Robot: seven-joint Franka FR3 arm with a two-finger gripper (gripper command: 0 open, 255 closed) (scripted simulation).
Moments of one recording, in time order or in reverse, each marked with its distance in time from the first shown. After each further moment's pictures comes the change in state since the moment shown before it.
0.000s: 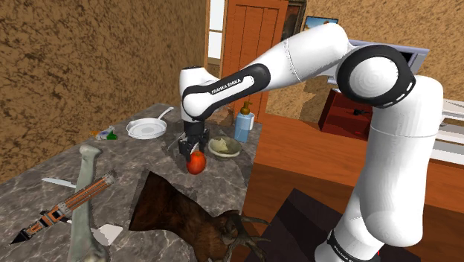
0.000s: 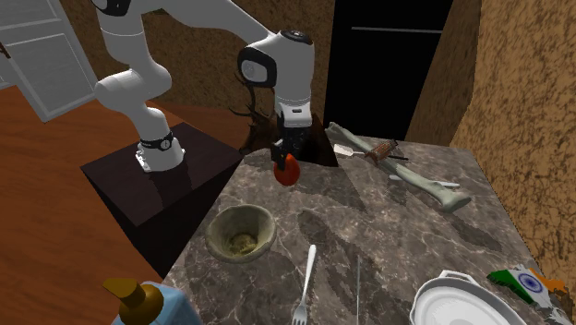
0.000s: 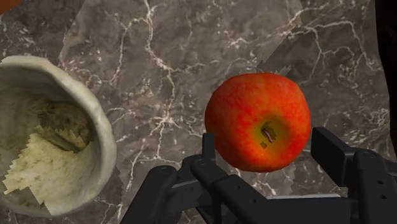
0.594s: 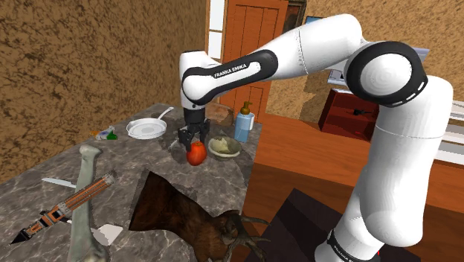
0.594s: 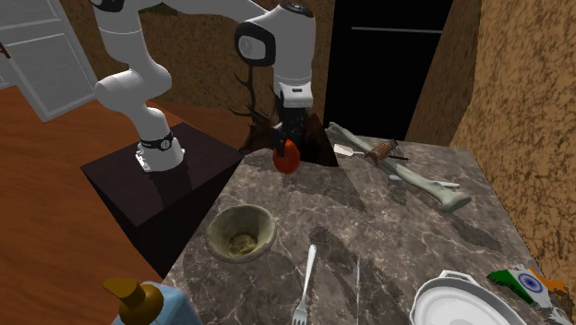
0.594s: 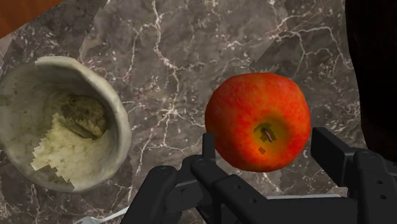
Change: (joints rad) arm 0.000 -0.049 0.002 0.060 0.005 -0.108 -0.002
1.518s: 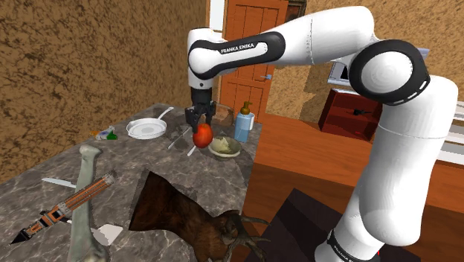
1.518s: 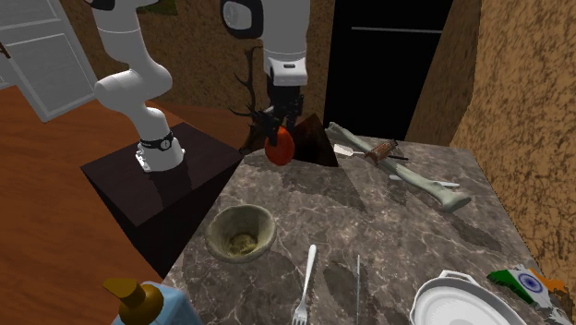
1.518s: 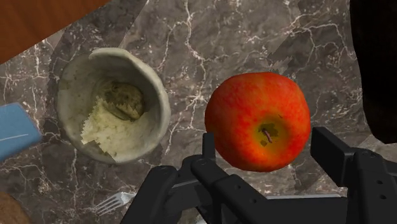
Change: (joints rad) arm -0.042 -0.026 -0.028 0.126 0.004 -0.151 -0.072
